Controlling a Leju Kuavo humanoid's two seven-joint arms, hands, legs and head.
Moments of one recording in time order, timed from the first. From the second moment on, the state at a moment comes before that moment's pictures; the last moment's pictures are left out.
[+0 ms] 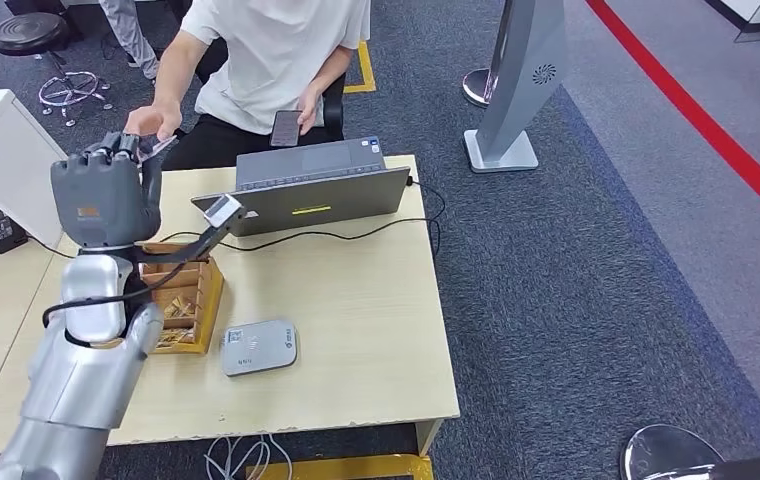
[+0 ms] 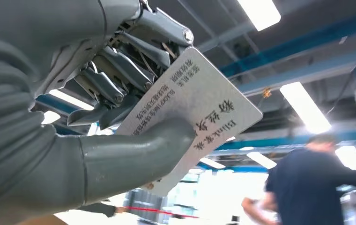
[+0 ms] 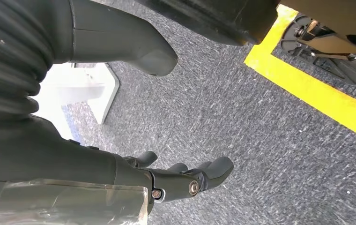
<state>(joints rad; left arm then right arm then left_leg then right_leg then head) -0.62 0.05 -0.34 -1.16 -1.55 0.62 0.28 -0.06 0.22 -0.54 -0.20 1.22 -0.14 0.14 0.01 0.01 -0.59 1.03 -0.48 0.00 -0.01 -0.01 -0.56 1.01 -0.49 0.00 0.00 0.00</state>
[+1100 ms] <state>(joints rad) -0.65 0.00 -0.29 -1.08 -1.54 0.38 0.08 -0.07 0.23 -0.60 -0.20 1.19 -0.15 0.13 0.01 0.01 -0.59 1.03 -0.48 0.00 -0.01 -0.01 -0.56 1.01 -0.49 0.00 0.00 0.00</state>
